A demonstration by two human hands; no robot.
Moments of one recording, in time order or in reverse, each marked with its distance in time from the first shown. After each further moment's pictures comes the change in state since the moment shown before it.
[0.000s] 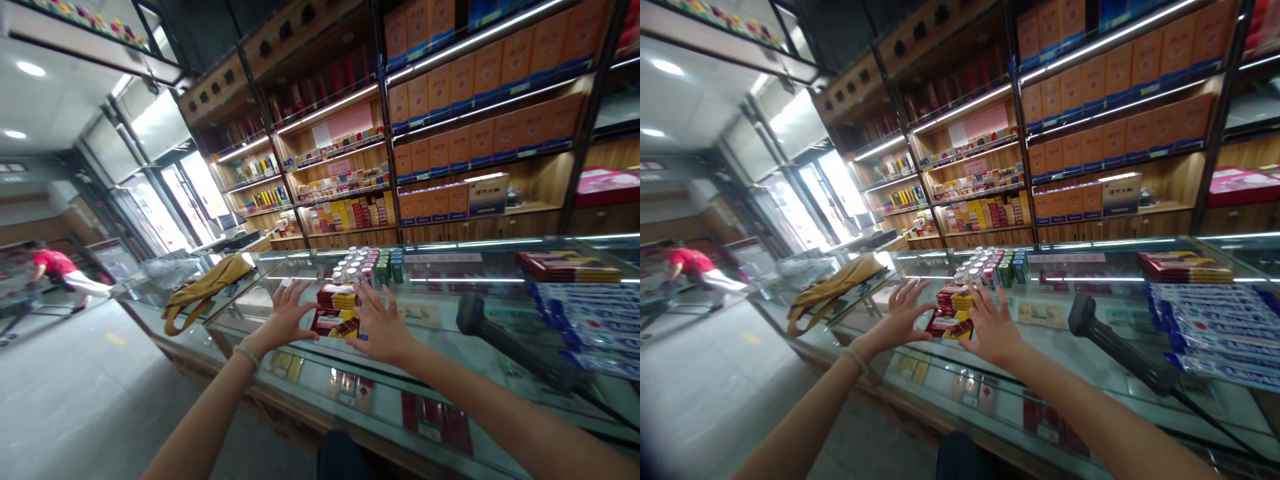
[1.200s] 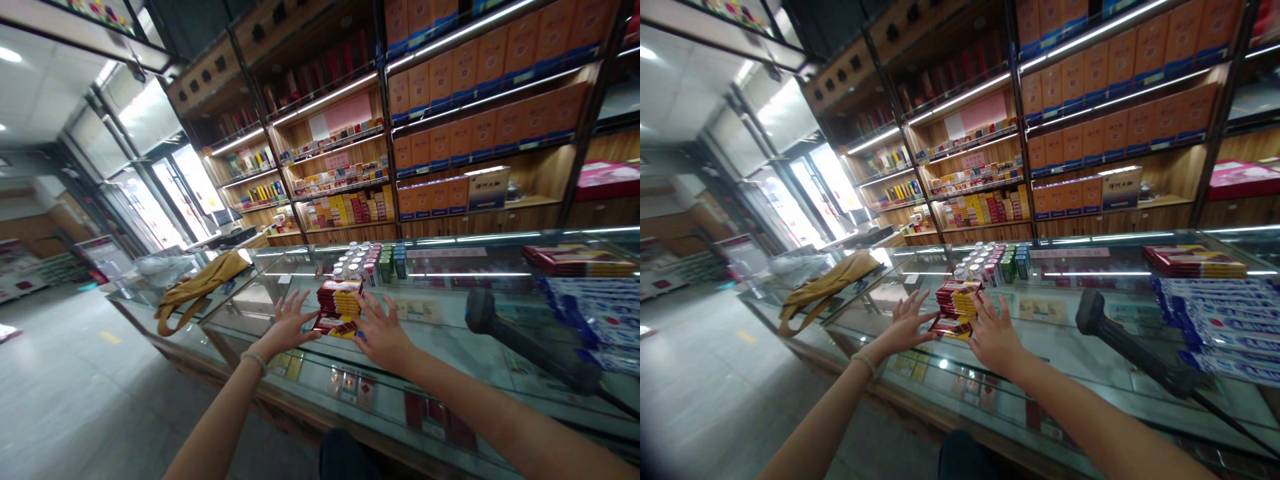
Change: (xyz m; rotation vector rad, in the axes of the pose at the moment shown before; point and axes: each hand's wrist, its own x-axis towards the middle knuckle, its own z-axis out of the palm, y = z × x) left_hand -0.024 -0.021 0.078 -0.124 -0.045 -0.111; right_hand -0.010 -0.010 0.032 0.086 -0.106 0.048
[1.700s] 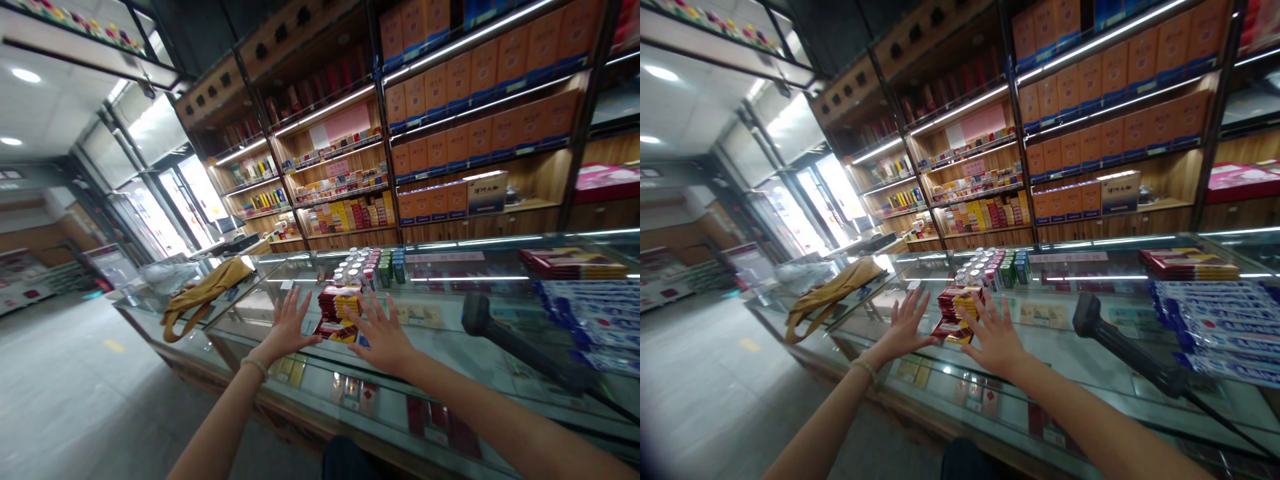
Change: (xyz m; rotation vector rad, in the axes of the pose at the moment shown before) left_hand 0.002 0.011 -0.024 0.098 0.035 -0.072; right_hand -0.003 0.005 -0.001 0.011 0.058 -0.007
